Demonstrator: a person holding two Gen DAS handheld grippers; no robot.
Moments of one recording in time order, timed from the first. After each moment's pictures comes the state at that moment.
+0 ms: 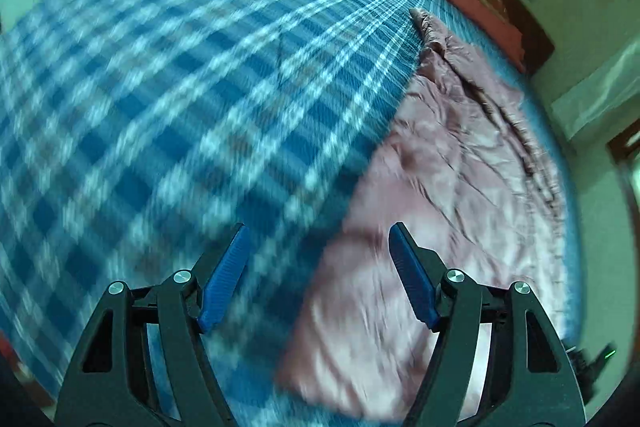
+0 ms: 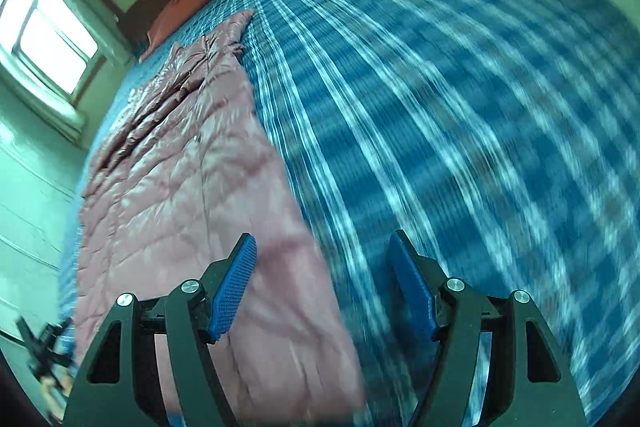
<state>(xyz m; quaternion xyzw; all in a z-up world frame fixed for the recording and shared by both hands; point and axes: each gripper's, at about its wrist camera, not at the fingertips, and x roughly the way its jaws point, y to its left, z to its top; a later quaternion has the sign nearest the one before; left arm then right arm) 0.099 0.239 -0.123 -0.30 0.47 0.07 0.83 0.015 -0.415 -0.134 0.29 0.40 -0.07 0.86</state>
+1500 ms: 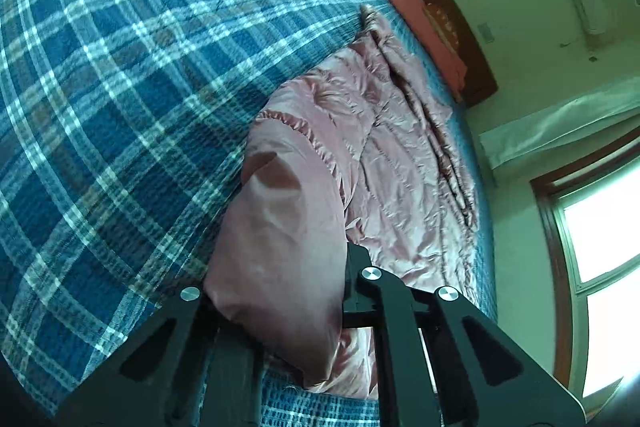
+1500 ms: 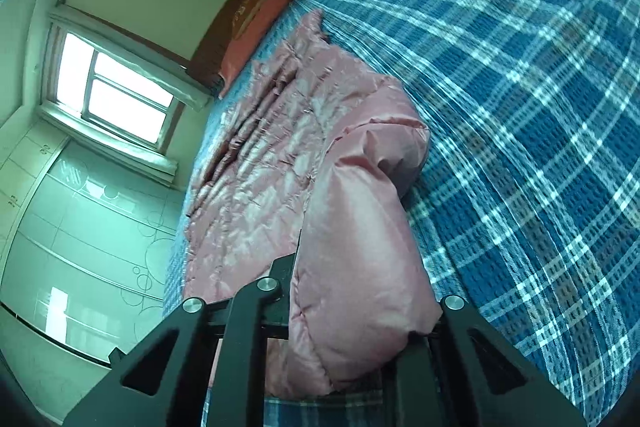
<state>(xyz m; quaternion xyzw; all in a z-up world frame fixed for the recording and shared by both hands) 0.074 0.198 -0.137 -0.42 0.40 -0.03 0.81 0.026 -0.365 -0.139 0.42 0.31 0.08 0.85</state>
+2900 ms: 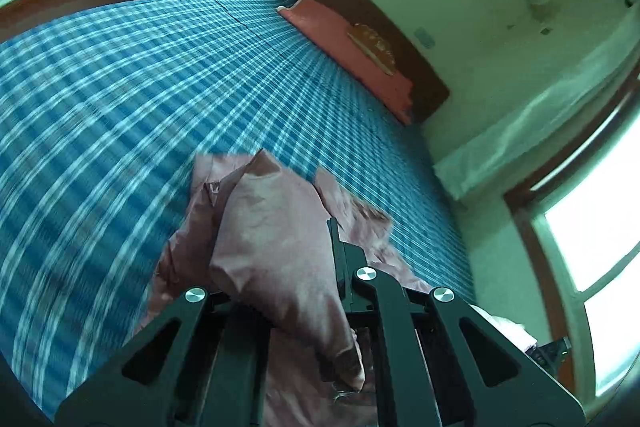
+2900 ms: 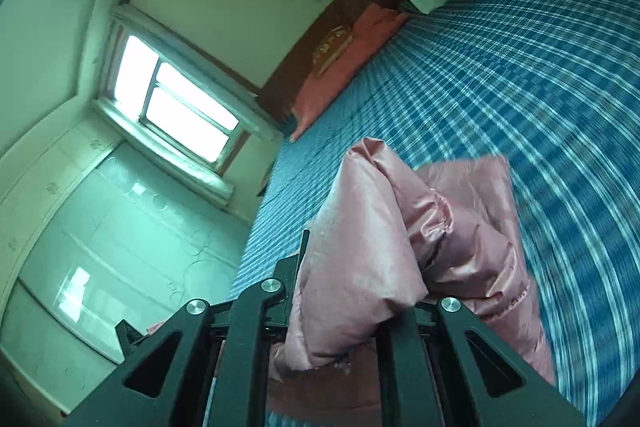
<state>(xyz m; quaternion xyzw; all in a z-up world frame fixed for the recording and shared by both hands) 0.310 0.168 -0.004 -0.33 0.34 -0.08 0.88 0.241 -0.389 0.015 0.39 0.23 0.15 0.88</state>
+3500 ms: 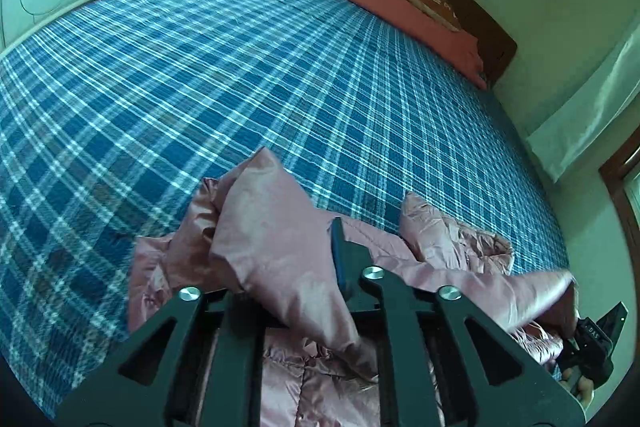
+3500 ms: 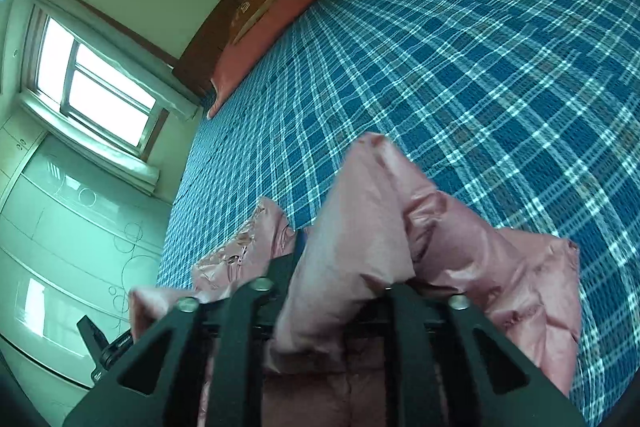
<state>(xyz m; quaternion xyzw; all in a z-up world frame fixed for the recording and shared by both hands) 0.484 0.133 -0.094 -0.24 0.42 -0.01 0.88 0.407 -0.390 -0.062 0.37 0.33 0.08 0.86</state>
